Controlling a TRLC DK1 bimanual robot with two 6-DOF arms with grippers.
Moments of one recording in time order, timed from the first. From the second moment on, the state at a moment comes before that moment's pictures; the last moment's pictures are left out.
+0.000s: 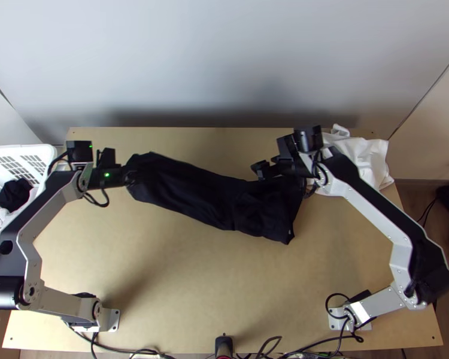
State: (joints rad) left arm 0.07 1.56 1.10 -0.37 0.87 -0.35; right arm 0.45 1.63 1.37 -0.47 -0.26 0.11
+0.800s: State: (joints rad) left arm 0.43 1.60 1.08 -0.61 0.82 0.01; right arm 0.43 1.57 1.28 -0.45 -0.26 0.12
